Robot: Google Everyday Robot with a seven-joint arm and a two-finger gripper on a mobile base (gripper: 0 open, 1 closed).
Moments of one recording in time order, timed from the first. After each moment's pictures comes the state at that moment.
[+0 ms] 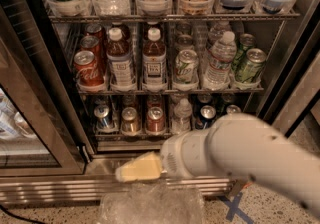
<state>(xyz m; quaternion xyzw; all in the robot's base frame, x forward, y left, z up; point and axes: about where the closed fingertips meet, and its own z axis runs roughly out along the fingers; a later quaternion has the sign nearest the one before) 0.401 0.018 0.759 -0.26 0.89 0.26 0.27</state>
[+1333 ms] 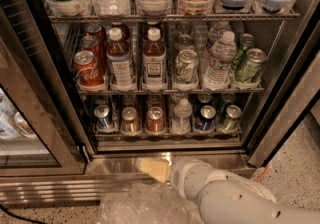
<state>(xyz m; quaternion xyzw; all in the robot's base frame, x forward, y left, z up) 0.428 -0.024 0.675 -0.02 0.91 0.22 0.36</state>
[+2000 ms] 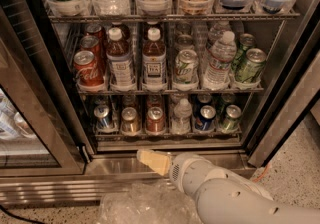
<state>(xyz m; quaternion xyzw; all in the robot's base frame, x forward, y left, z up) 0.442 -0.027 0.686 0.02 0.90 0.22 0.39</state>
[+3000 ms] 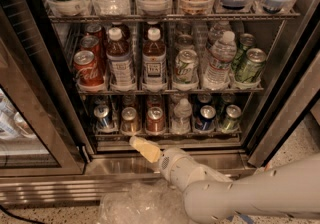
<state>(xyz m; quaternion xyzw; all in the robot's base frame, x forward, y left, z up) 0.505 0.011 0.638 0.07 0.83 0.33 0.43</state>
